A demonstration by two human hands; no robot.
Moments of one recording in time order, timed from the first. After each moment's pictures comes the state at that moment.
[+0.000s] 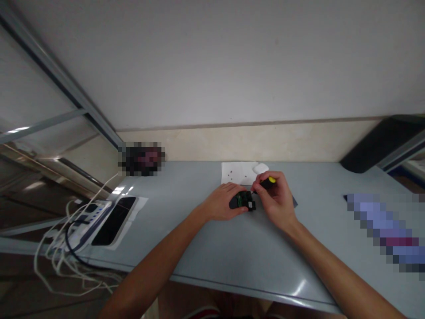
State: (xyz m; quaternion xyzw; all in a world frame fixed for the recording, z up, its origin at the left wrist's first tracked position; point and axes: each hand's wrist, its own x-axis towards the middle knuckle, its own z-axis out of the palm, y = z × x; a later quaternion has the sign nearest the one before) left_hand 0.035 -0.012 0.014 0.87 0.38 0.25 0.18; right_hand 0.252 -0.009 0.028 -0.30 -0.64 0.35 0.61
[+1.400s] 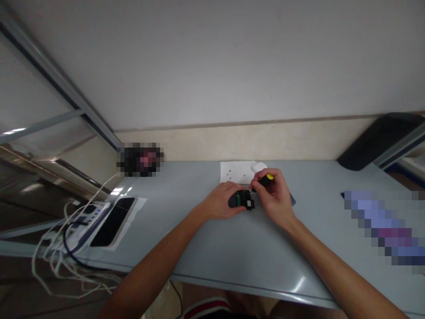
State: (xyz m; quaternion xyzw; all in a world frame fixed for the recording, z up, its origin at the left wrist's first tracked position) left_hand 0.035 -0.011 0.010 0.87 0.38 0.26 0.18; right_hand 0.251 -0.007 0.030 -0.31 -0.63 0.37 0.61
